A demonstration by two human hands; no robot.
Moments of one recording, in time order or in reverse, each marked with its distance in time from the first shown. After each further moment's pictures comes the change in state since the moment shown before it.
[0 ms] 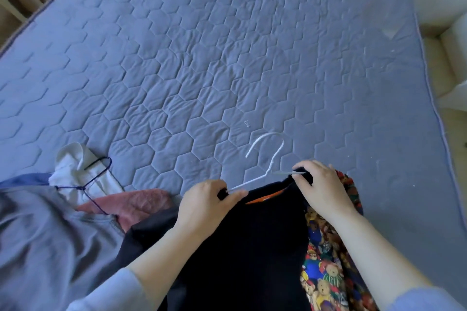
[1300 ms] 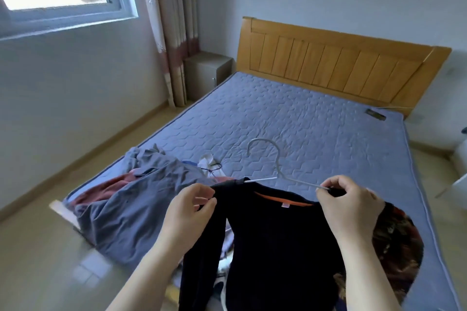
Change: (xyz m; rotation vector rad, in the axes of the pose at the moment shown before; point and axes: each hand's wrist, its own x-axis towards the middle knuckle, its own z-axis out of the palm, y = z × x) left_hand -0.582 0.040 -0.252 -0.459 0.521 -0.059; right_hand -0.518 -0.275 -0.184 0.211 0.645 -0.005
